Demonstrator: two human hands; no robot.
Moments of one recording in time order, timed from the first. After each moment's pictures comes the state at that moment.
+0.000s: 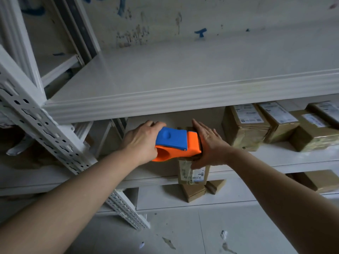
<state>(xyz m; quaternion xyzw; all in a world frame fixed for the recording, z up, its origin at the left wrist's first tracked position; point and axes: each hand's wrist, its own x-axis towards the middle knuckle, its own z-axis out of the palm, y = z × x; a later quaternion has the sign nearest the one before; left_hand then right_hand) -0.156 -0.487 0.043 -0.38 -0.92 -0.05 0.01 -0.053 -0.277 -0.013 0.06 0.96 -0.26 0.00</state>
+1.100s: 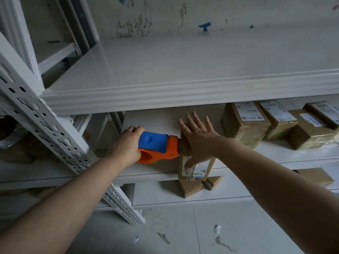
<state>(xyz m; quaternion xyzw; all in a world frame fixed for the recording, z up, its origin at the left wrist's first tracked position) -0.193 -0.528 -0.006 -0.33 -0.94 -0.10 -0.01 -0.075 -0.312 0.009 0.04 0.99 0.02 0.13</state>
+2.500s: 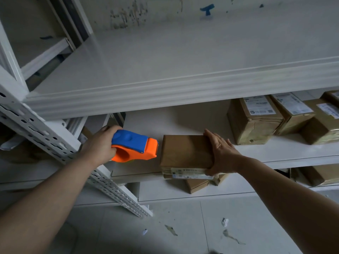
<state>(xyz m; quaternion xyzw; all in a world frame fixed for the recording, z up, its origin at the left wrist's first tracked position) -0.237 -0.579 -0.008 -0.29 -0.95 -0.08 -0.01 -0.048 -0.254 -0.082 0.11 0.96 -0.23 0.07</state>
